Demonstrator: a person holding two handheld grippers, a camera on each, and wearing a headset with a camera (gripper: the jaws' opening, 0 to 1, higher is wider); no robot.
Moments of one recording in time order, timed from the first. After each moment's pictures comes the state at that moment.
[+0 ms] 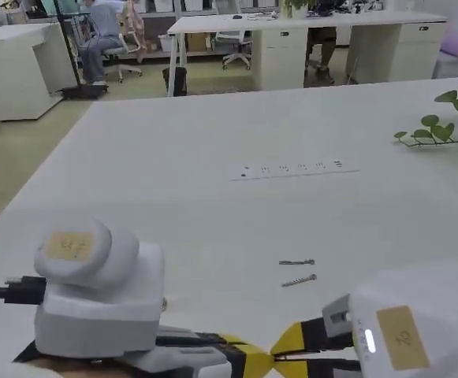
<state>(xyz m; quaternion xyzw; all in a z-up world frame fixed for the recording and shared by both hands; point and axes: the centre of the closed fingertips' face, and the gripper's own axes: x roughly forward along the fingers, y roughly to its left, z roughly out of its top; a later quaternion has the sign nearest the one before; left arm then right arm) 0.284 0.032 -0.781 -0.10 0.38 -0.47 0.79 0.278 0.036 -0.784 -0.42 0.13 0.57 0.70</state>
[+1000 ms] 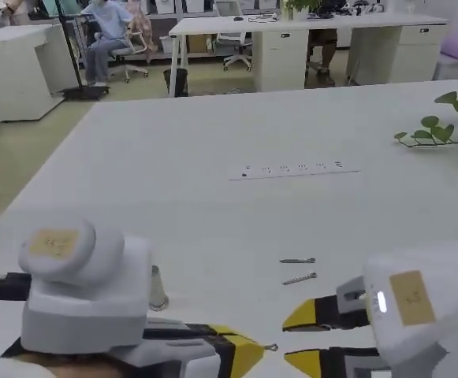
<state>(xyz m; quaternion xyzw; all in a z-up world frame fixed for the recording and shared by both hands) 0.286 0.041 -0.775 -0.08 0.35 -0.47 0.80 0.287 0.022 -0.780 -0.36 0.16 0.55 0.73</state>
